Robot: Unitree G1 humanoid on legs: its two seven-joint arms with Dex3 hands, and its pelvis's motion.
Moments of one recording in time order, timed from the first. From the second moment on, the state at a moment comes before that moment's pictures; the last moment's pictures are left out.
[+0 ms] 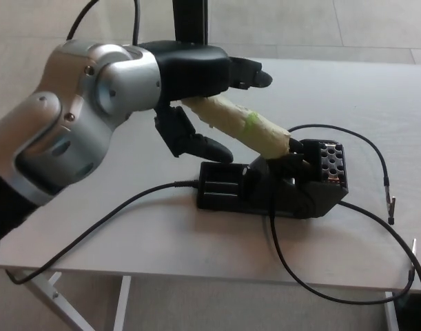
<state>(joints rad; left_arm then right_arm) -0.95 0.68 -0.74 -0.09 0.30 0.39 -0.68 -0.03 -0.79 -0.42 1.21 0.08 -0.12 0.28</state>
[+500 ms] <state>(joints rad) -0.98 0.68 -0.90 0.00 0.46 0.38 -0.48 -0.04 -0.79 -0.42 1.21 0.08 -0.12 0.28</state>
